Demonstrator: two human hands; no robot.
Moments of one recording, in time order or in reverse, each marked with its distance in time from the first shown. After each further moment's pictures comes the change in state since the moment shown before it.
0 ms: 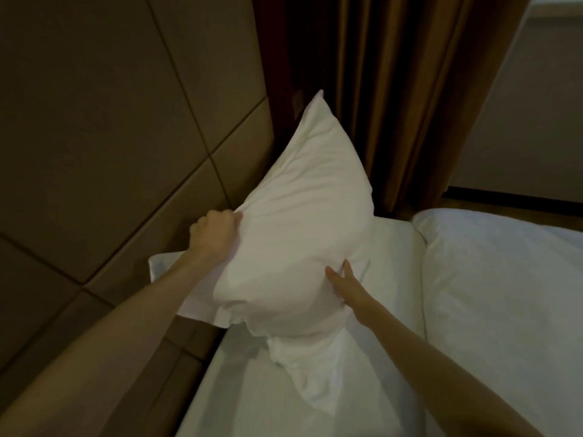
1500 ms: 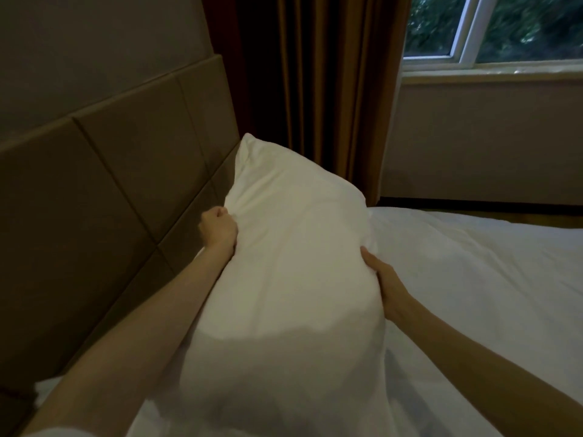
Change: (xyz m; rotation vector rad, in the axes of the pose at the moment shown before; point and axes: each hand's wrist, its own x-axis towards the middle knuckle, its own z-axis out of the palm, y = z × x) left_hand -0.170 0.057 -0.204 -1.144 0.122 -0.551; right_hand -0.367 -0.026 -0.057 0.513 0.132 -0.133
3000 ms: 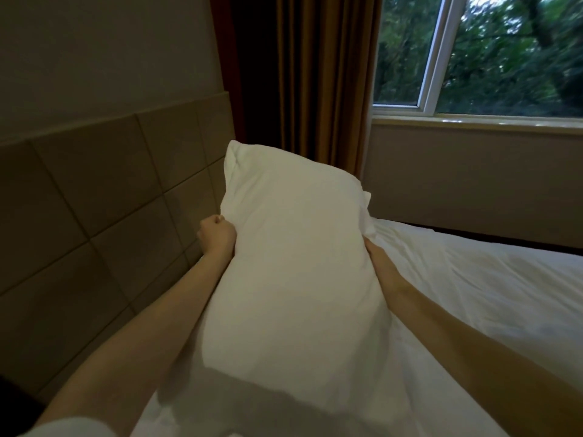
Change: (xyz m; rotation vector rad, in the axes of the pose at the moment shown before) left_hand -0.436 0.063 -0.062 -0.032 0.188 -0.023; right_hand -0.317 -0.062 -0.235 -0.564 -0.083 -0.254
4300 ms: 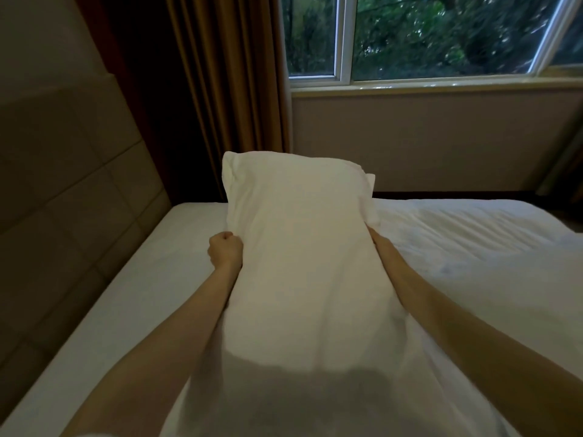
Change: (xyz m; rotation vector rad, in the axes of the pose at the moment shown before) left_hand -0.195 0.021 0.174 0.006 -0.324 -0.061; right_hand -0.045 0.056 -0.232 -0.005 0.223 0.081
